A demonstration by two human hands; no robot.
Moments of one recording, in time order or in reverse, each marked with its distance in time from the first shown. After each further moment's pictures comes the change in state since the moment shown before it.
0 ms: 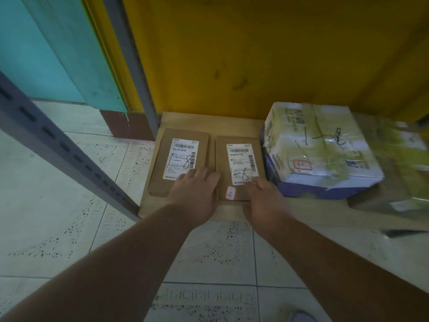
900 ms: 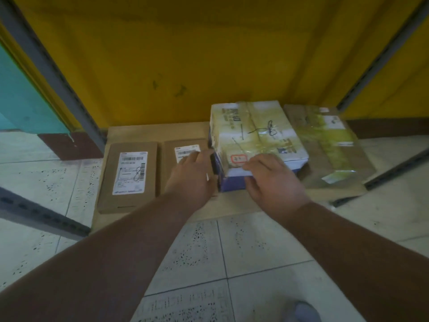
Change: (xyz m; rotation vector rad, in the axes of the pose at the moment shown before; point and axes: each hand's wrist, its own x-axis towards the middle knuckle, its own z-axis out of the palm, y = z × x) left_hand 0.041 0.094 -0.026 -0.299 0.137 0.087; right_hand -0.049 0.091 -0.069 -0.076 0.622 -0.235
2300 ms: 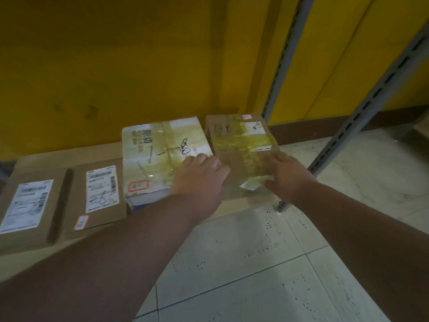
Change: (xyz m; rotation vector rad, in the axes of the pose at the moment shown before) left_hand 0.054 0.212 0.081 0.449 -0.045 0.395; right_hand -0.062 0.244 -0.070 -0.130 -0.520 0.472
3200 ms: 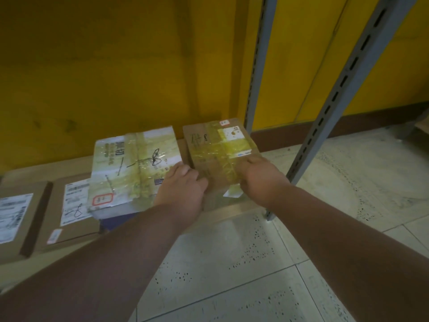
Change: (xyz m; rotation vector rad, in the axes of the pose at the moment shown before) left_hand 0.037 0.037 0.027 0.139 -0.038 -0.071; right_hand 0.014 0.029 -0.005 0.067 0.066 -0.191
